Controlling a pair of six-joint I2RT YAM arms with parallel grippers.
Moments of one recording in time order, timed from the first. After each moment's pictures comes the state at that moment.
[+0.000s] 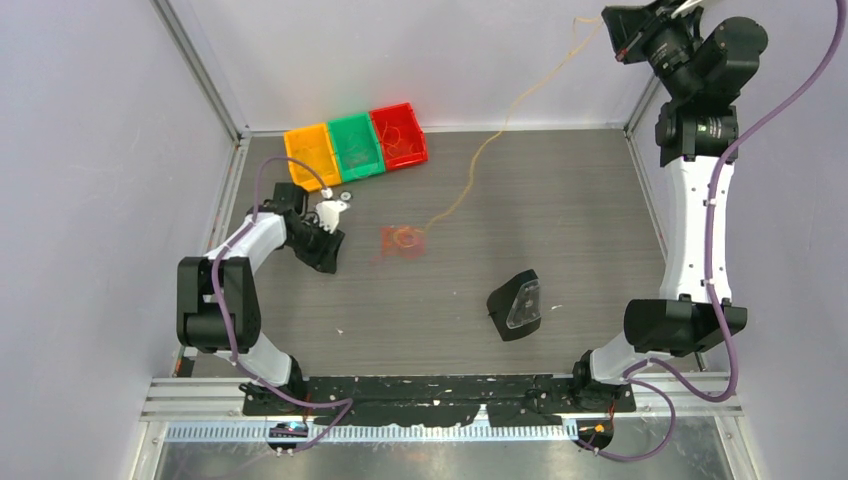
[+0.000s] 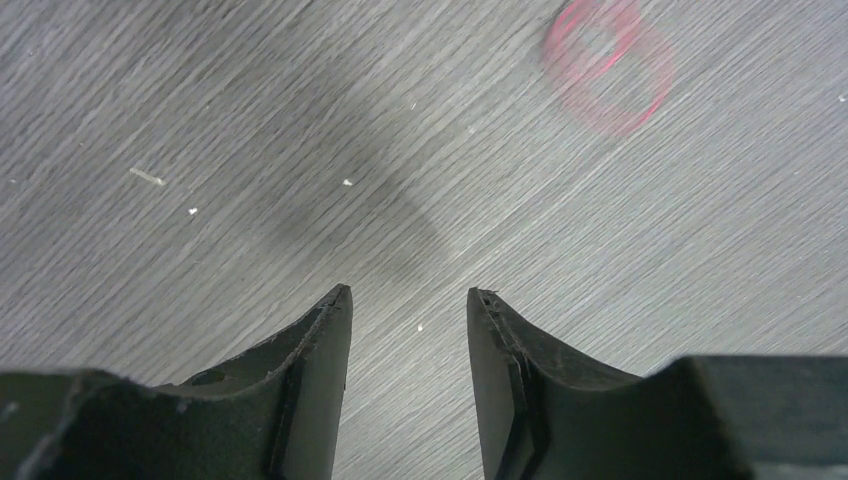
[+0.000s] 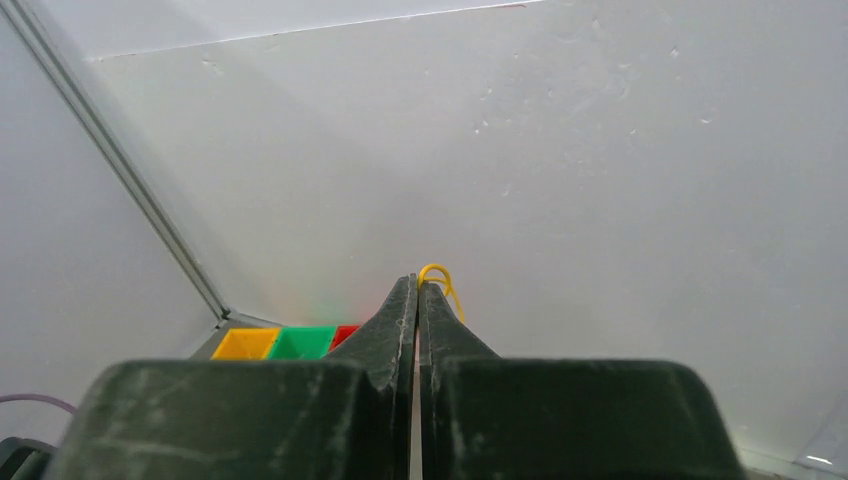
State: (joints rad) left arm -0.02 1.60 1.01 -0.68 0.41 0.56; right arm -0.13 1.56 1.97 -0.11 -0.51 0.34
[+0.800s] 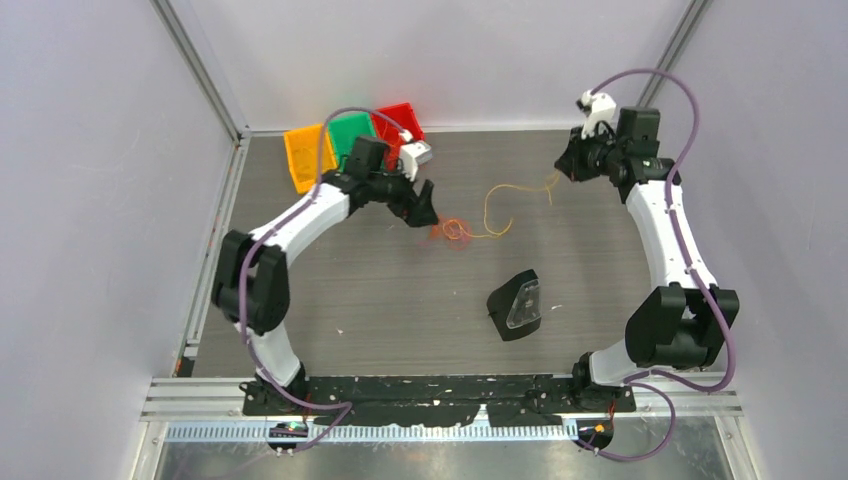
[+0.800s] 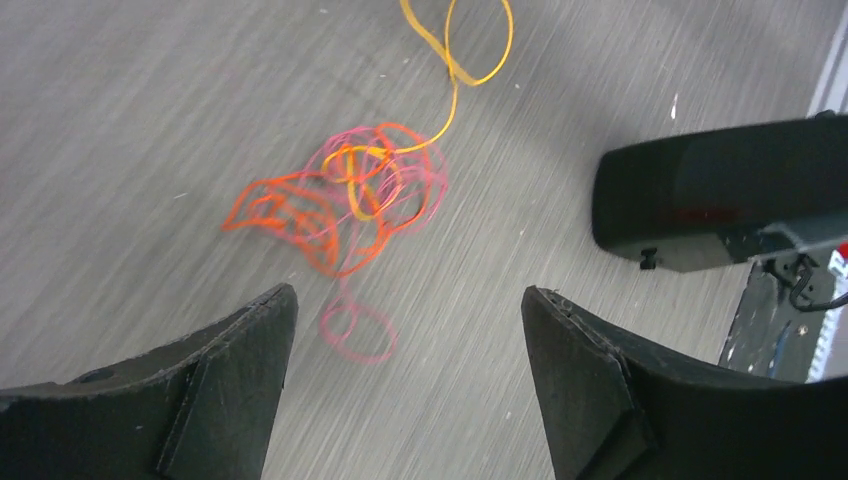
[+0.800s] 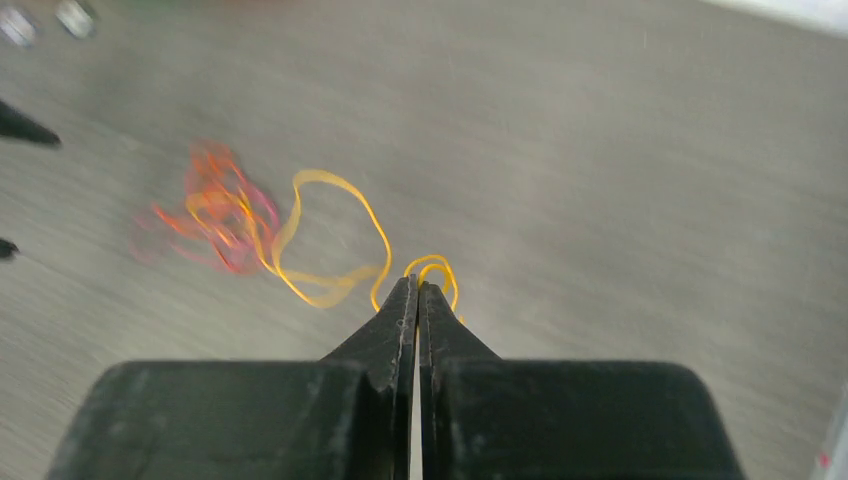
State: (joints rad) left arm -0.41 1.74 1.39 -0.38 0.66 0.15; right arm -0.08 1.48 1.45 -0.50 -0.50 -0.13
